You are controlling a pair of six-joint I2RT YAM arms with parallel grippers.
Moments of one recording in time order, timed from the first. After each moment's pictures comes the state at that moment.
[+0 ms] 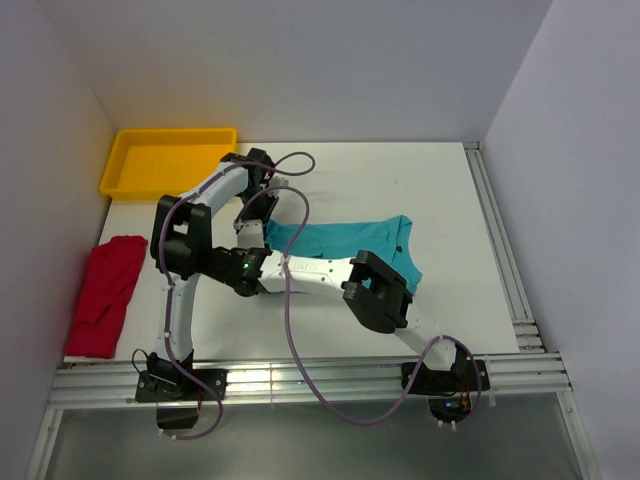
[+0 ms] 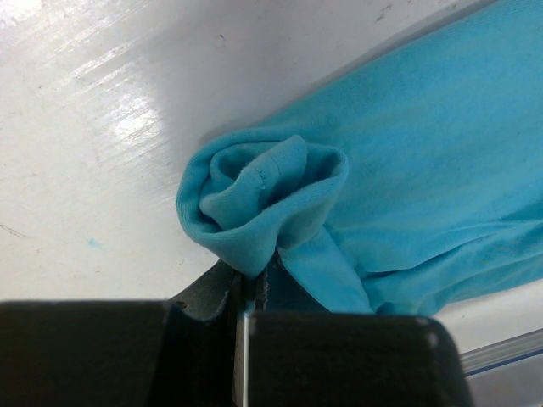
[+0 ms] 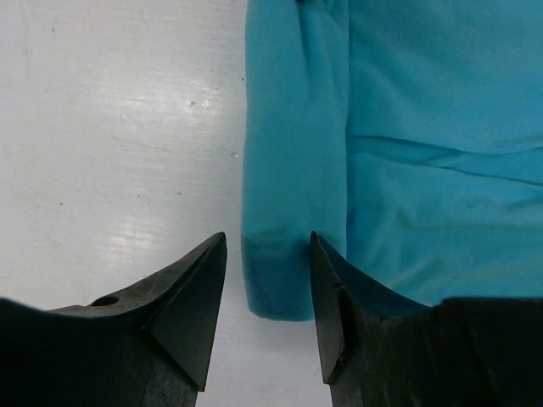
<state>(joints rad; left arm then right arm) -0.35 2.26 1.87 -1.06 0.17 0.07 1.19 2.27 1.88 -0.78 0.67 0.96</state>
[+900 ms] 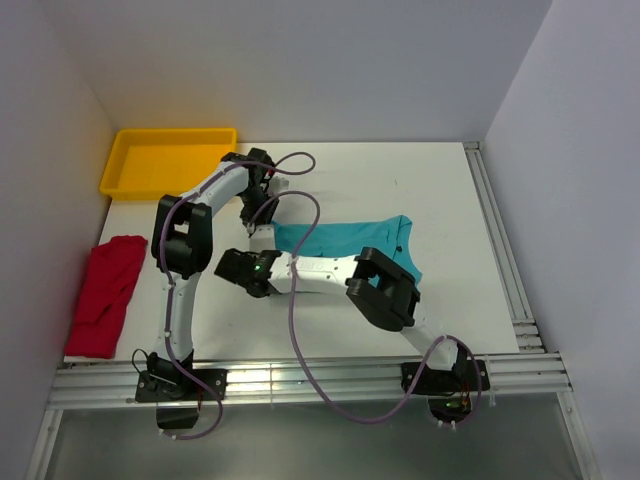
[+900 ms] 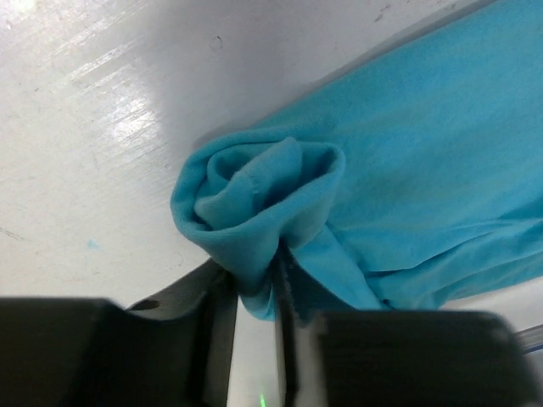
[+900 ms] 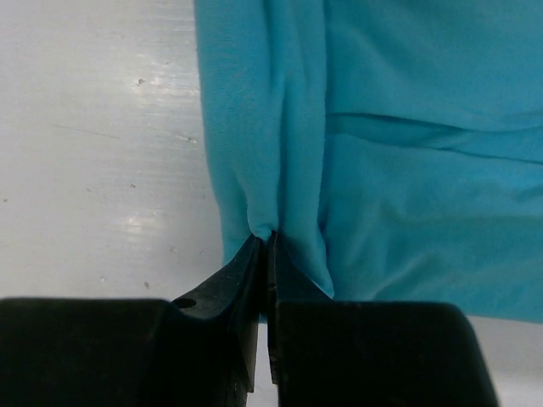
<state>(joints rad) -0.35 2.27 1.89 -1.08 0.18 0.07 1.18 2.25 1.77 -0.73 0.63 0.98</state>
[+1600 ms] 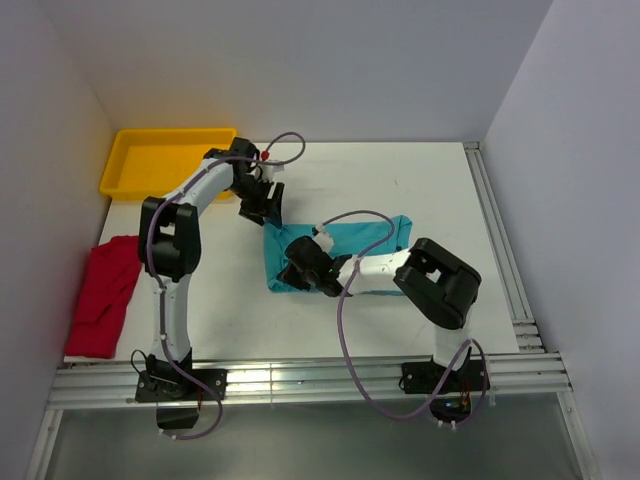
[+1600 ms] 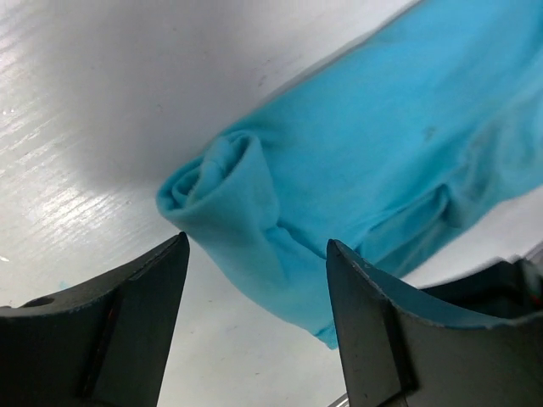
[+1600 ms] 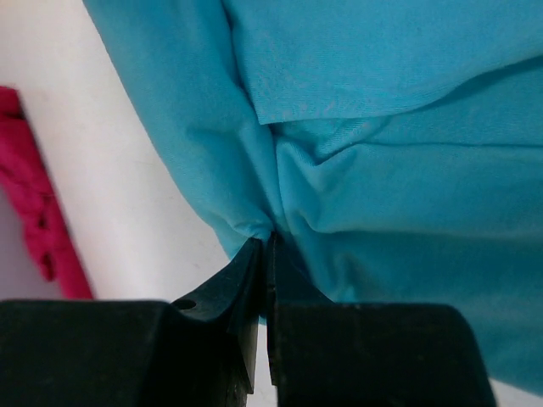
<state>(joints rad) -0.29 2.21 1.85 -0.95 0.44 0.06 0.96 1.86 0.99 0.07 0.20 1.27</state>
